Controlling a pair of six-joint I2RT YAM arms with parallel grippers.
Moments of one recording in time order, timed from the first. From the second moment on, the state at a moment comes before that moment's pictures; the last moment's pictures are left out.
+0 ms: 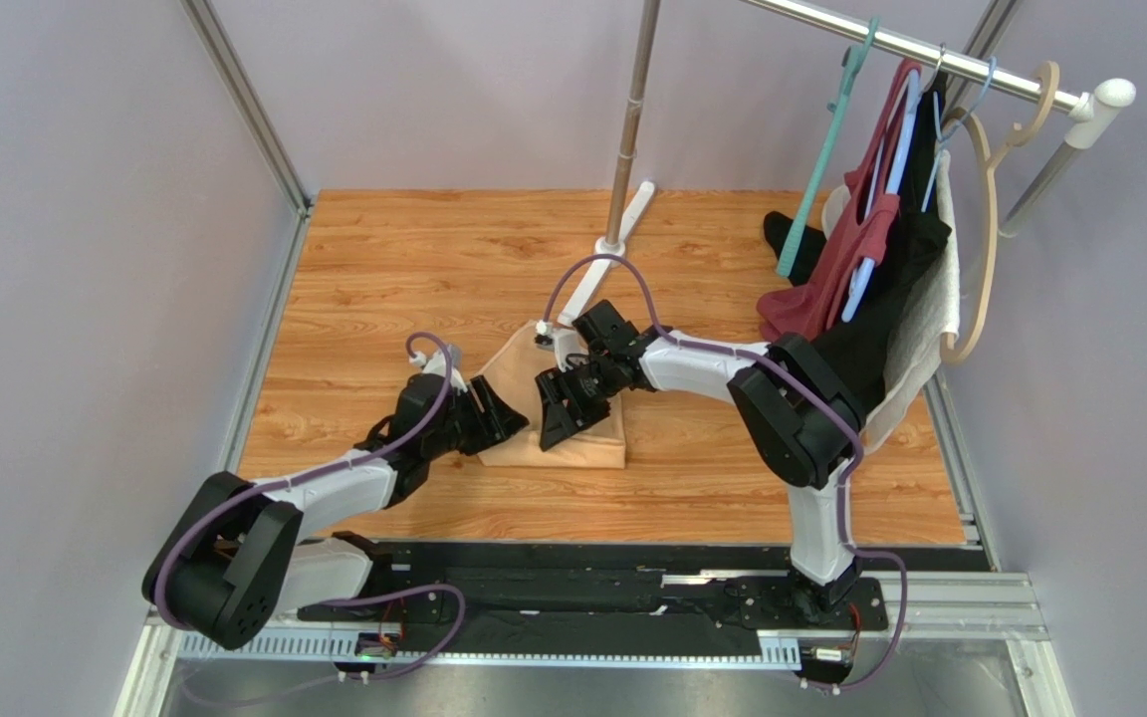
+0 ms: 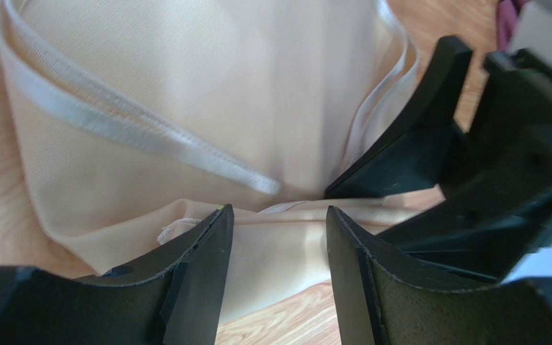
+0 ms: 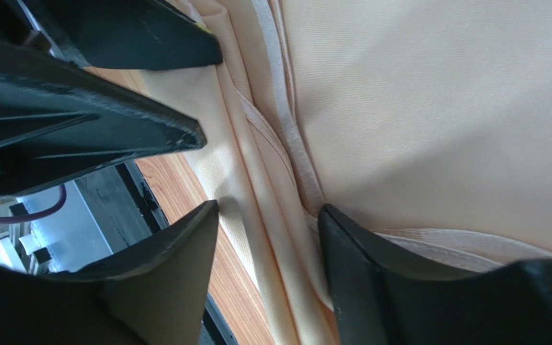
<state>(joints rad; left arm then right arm) -0.46 1.21 0.31 0.33 0.17 -0.82 0.72 1.99 1.26 -0.32 -0.65 0.22</state>
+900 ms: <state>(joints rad) -0.46 1.19 0.25 0.34 0.11 -0.82 0.70 1.50 0.91 -0.31 -0.42 0.28</state>
